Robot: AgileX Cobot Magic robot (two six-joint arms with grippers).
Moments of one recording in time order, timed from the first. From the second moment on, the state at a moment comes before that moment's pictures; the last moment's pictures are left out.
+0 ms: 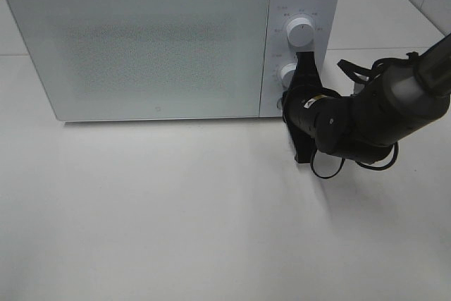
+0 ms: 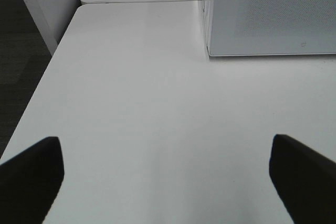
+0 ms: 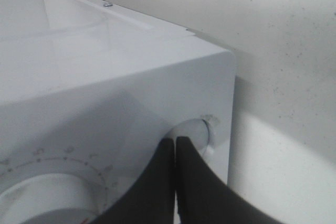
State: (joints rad) left arm 0.08 0.00 -0.50 0.00 1.05 0.08; right arm 0.51 2.09 -0.88 0.58 -0.76 1.30
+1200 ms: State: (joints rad) left arm 0.08 0.00 -0.50 0.00 1.05 0.08; right arm 0.52 2.12 -0.91 0.67 -0.81 1.27
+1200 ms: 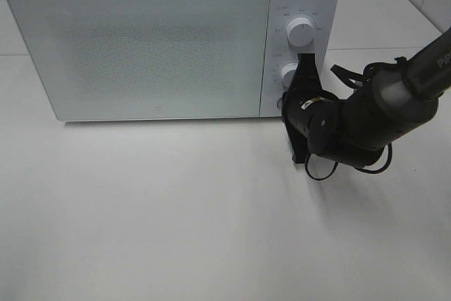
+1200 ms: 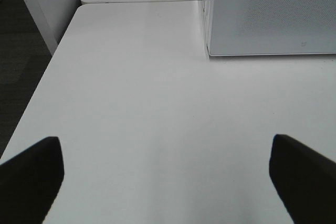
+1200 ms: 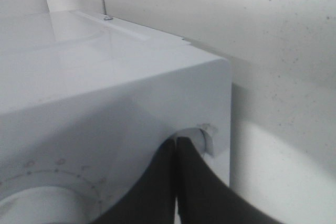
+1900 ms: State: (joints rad) left arm 0.08 0.00 -0.50 0.00 1.05 0.08; right arm 0.53 2.15 -0.94 0.70 -0.81 1.23
